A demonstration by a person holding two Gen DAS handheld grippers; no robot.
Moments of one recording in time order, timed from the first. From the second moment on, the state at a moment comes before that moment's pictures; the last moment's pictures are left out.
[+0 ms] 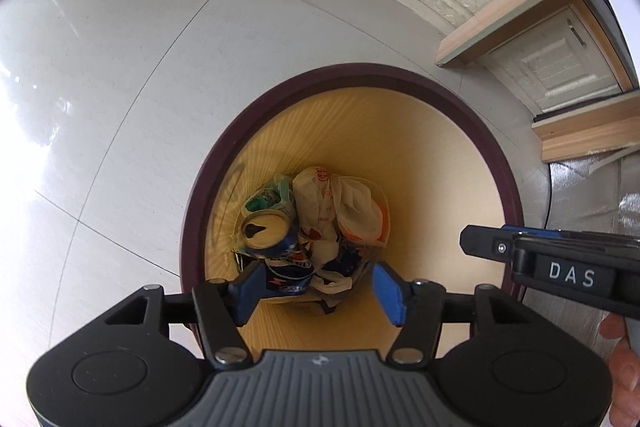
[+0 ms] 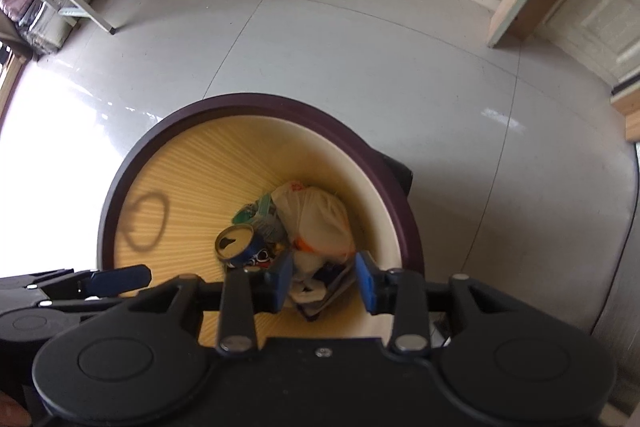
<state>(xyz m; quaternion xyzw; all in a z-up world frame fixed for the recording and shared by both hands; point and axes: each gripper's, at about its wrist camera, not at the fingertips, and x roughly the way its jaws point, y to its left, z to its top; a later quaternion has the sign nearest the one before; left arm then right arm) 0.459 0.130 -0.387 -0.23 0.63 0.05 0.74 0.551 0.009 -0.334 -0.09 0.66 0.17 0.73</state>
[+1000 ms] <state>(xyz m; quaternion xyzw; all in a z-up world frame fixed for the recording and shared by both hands) 0.416 0.145 -0.280 -0.10 0.63 0.03 0.77 0.478 -0.032 -0.233 -0.04 0.61 0.13 0.78</state>
